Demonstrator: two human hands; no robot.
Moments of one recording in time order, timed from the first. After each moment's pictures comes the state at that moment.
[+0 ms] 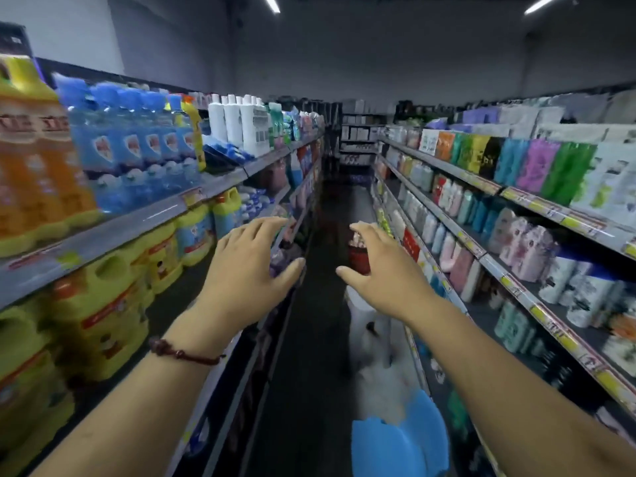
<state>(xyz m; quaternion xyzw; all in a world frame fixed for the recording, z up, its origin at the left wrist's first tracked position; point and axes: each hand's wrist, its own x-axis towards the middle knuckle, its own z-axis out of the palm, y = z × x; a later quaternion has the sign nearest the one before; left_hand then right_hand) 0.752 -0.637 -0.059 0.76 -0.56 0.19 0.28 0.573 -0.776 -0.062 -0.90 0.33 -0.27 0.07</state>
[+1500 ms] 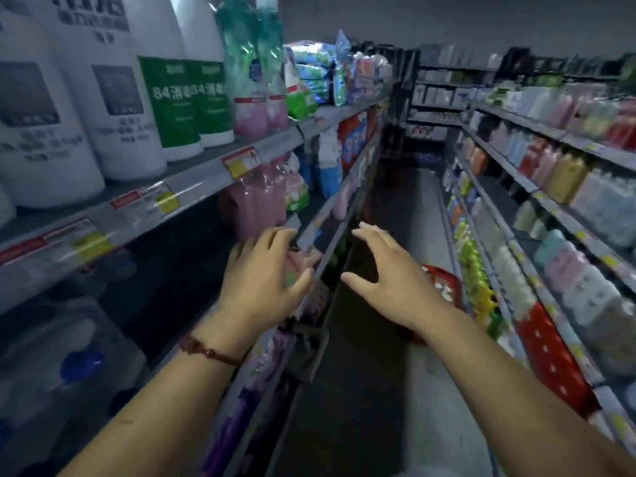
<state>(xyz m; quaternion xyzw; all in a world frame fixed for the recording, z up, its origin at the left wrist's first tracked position) 1.379 -1.628 -0.154 0.85 -0.45 0.16 0.24 1.231 -1.790 -0.142 -0.94 0.21 -0.21 0.15</state>
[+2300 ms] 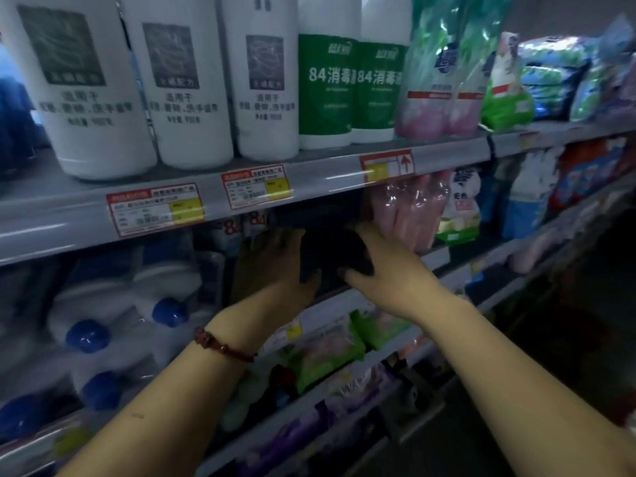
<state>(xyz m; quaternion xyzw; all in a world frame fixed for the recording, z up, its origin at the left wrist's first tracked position) 1.449 -1.594 -0.181 0.96 -0.13 0.19 0.14 1.433 -1.790 -0.161 -0.96 -0.15 -0.14 0.20</state>
